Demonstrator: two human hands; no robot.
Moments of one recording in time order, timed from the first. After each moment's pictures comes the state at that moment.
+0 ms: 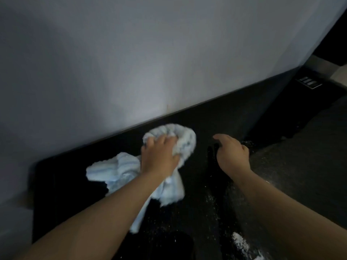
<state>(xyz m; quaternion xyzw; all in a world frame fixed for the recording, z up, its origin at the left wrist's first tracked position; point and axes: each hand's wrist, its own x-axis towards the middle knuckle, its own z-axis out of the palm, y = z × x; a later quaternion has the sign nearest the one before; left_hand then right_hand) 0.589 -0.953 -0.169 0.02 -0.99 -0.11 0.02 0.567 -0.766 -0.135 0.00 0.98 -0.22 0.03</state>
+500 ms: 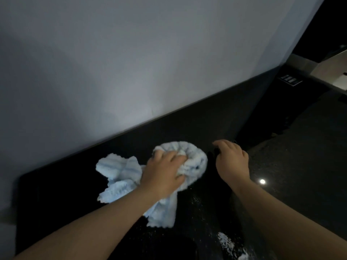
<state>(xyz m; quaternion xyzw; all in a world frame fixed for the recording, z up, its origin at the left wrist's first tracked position) 0.606 -0.924 -0.172 -0.14 -0.98 -0.11 0.02 0.582 -0.729 -0.142 0.01 0.98 -0.19 0.00</state>
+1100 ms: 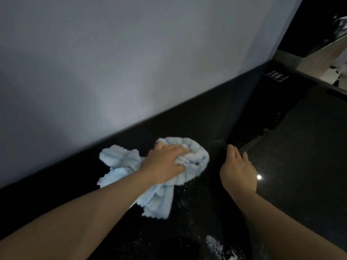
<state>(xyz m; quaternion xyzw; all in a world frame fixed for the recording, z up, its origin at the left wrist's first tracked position) 0.560 -0.899 -0.160 -0.17 -0.95 -0.23 -0.10 0.597 -0.695 -0.159 0.13 0.98 -0.11 0.04</state>
